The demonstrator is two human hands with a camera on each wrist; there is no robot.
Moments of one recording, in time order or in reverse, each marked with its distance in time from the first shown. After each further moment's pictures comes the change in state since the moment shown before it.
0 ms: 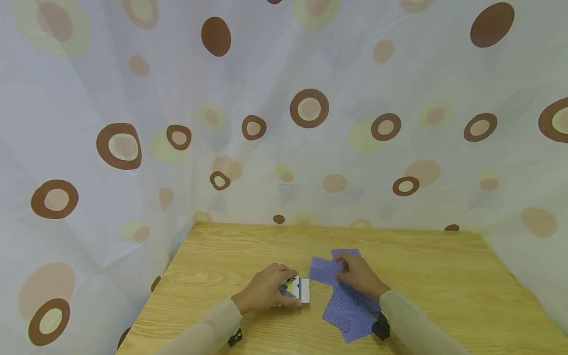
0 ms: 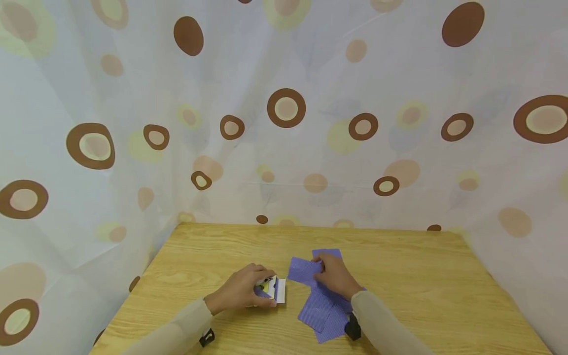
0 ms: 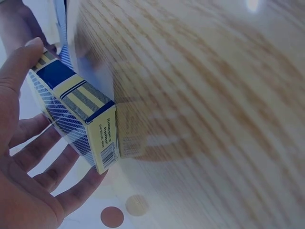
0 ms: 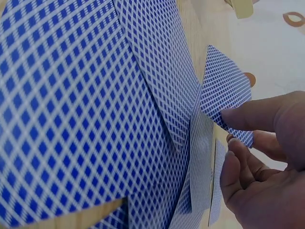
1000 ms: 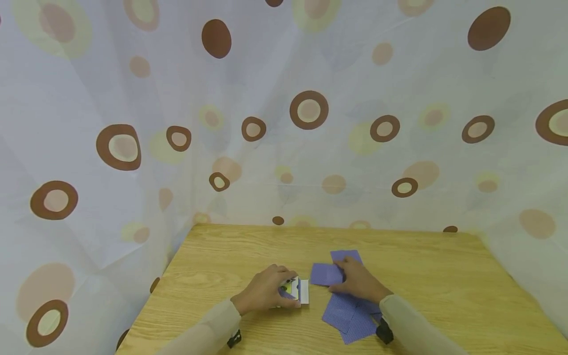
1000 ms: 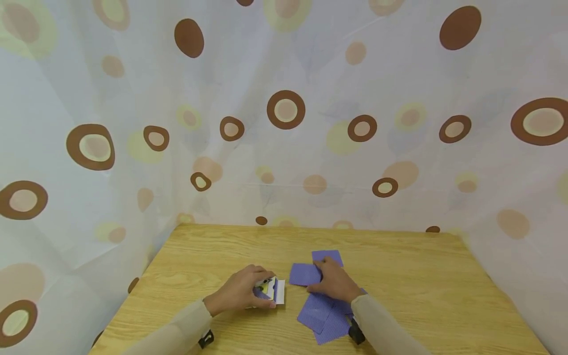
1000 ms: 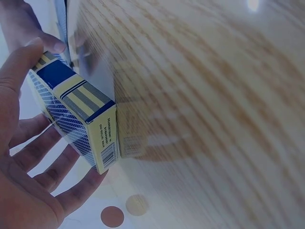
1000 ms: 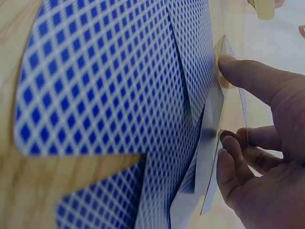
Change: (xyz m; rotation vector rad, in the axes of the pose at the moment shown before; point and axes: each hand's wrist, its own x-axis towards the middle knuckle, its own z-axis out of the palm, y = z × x) left_hand -0.001 0.001 -0.001 0.012 0.010 0.010; right_hand -0.007 -0.003 0.002 -0.180 -0.080 -0.023
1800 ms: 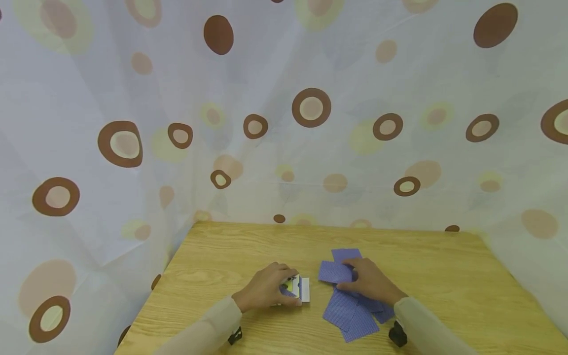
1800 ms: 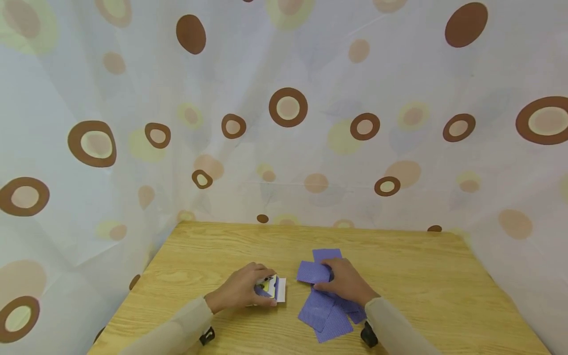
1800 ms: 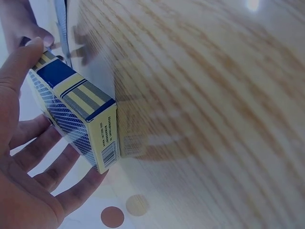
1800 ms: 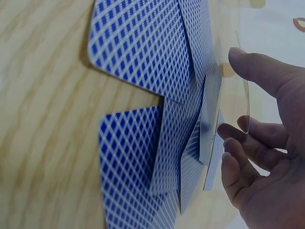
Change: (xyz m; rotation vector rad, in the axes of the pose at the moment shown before) left_hand 0.000 -0.002 0.000 -0.004 0.001 0.008; right_hand -0.011 0.011 -0.014 0.011 0.023 -0.037
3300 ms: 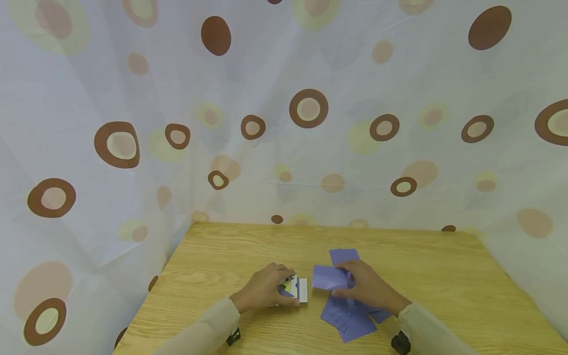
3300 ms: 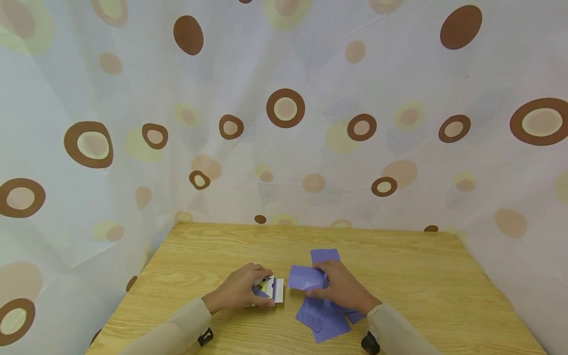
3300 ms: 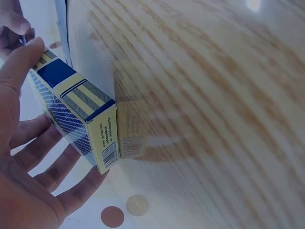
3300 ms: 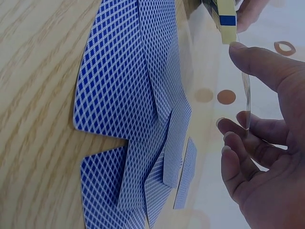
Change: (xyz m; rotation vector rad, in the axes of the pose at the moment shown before) left_hand 0.001 0.002 -0.001 -0.004 0.001 0.000; right_hand -0.020 -0.030 -0.014 0.018 -0.034 -0.046
